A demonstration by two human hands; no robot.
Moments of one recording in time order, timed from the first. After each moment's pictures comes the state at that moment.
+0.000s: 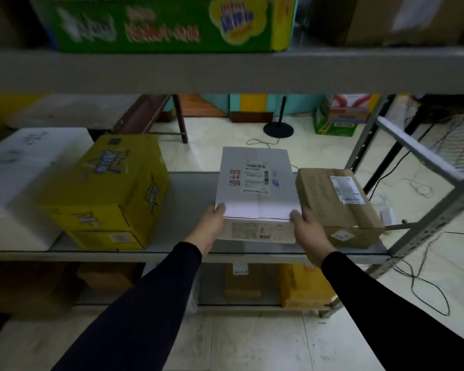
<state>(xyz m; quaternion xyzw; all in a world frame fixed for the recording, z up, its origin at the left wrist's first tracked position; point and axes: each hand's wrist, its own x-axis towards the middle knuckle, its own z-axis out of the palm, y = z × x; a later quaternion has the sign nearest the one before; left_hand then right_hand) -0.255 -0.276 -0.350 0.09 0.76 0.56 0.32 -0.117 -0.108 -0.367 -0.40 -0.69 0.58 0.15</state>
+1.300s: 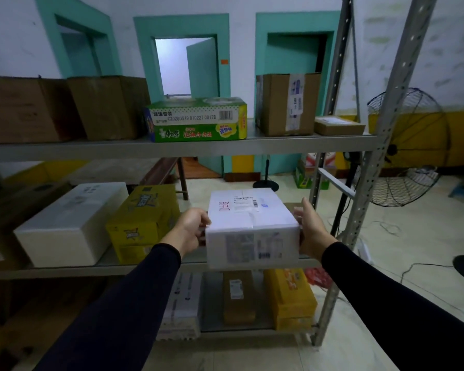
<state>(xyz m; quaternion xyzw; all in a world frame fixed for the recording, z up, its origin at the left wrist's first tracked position) -0.077 -0.433 -0.167 0.05 0.71 0.64 0.30 0.080 -0.238 -0.175 -0.37 -0.53 0.74 0.21</state>
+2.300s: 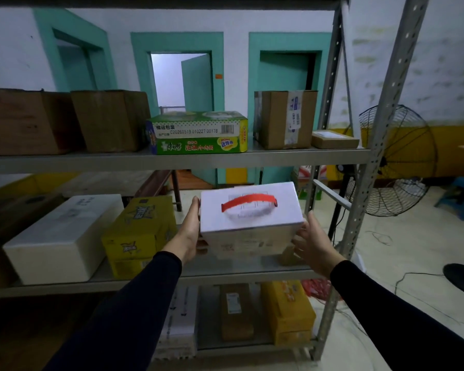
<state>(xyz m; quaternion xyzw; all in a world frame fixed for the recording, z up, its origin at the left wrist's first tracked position) -0.081 -0.444 -0.153 0.13 0.67 0.68 0.27 0.089 -0.244 -0.184 -0.32 -0.56 0.73 0.23</state>
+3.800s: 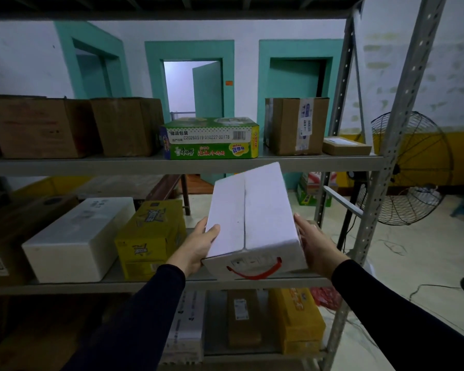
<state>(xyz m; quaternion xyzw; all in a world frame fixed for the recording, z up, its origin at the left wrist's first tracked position) -0.094 -0.460 -0.176 0.19 0.65 0.68 0.29 0.081 -0.271 -0.157 -0.25 -0.53 0.79 0.17</state>
